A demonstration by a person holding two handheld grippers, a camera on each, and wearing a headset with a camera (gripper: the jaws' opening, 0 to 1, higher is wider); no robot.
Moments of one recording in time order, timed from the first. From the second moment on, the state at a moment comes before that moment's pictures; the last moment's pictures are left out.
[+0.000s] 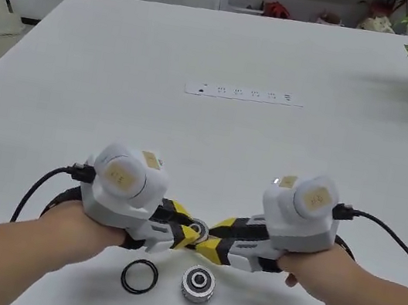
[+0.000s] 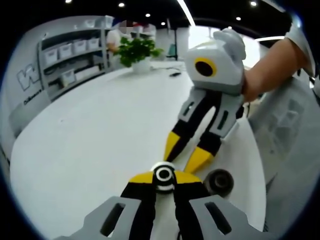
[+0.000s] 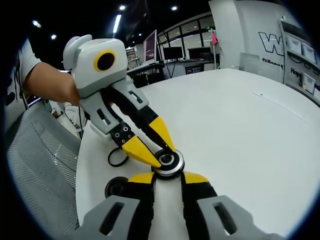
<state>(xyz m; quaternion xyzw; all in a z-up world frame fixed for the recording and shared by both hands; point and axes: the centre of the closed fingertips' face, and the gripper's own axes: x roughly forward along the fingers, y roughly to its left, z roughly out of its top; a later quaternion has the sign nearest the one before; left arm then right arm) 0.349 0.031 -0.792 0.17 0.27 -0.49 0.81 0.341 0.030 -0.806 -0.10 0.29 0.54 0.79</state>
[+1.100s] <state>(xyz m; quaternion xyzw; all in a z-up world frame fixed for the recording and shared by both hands) 0.347 0.028 -0.793 0.16 0.27 -0.47 0.82 0.354 0.015 -0.801 0.00 0.32 0.50 0.81</state>
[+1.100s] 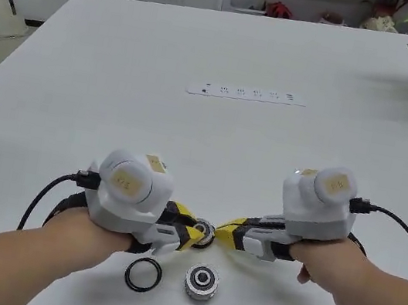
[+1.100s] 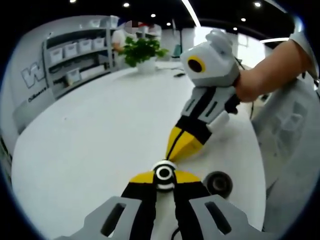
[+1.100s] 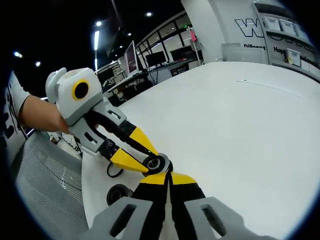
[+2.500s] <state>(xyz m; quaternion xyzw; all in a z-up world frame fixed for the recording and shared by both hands) 0.343 0.027 -0.793 0.18 0.27 -0.47 0.82 0.341 0.026 -0.791 -0.01 0.31 0.53 0.79</state>
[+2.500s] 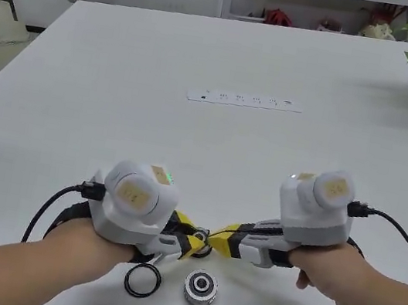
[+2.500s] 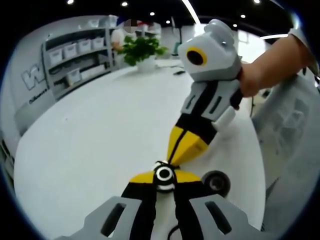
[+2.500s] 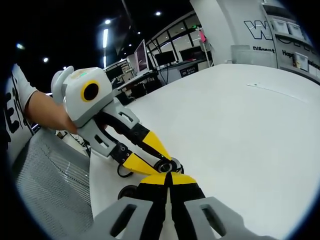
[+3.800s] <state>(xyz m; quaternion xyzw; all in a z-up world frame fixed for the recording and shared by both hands) 0.330 0.039 -0.774 0.15 0.25 -0.49 0.82 0.342 0.027 -0.779 0.02 0.30 0.53 0.79</state>
